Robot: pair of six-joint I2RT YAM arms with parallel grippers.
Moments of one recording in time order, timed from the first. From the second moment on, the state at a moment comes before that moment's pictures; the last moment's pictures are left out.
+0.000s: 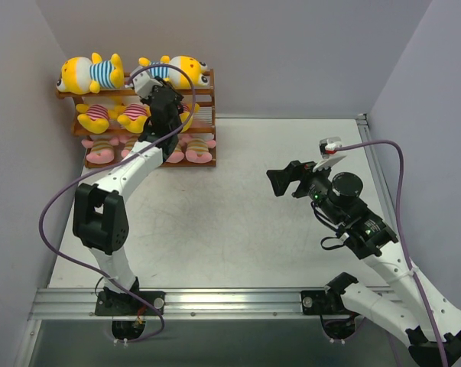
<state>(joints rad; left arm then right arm) -0.37 1.82 1.55 0.35 -0.72 -0.59 0.58 0.80 0.87 -0.19 0.08 0.36</state>
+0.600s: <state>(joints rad) -0.36 1.78 1.52 0.35 -0.66 -0.60 0.58 0.79 0.86 -0.19 0.06 0.38</state>
